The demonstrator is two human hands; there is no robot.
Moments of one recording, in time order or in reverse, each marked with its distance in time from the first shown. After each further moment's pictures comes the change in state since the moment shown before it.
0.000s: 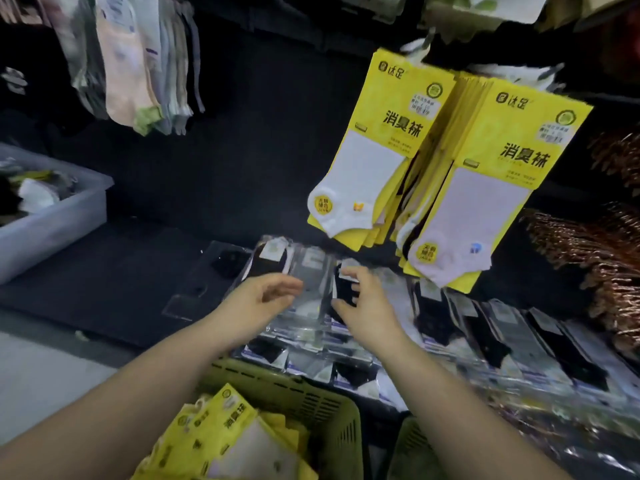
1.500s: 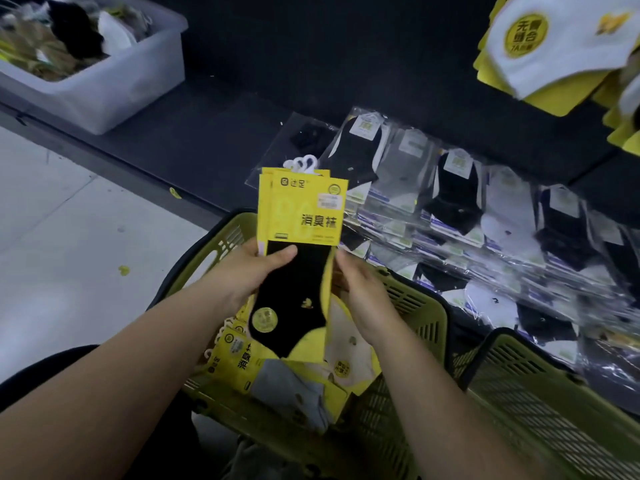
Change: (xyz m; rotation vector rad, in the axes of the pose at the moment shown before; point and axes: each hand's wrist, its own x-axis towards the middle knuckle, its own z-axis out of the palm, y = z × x) left_hand -0.088 -0.137 -0.020 -0.513 0.258 -0.683; right_hand -0.059 0.053 0.184 0.697 -0.419 0.433
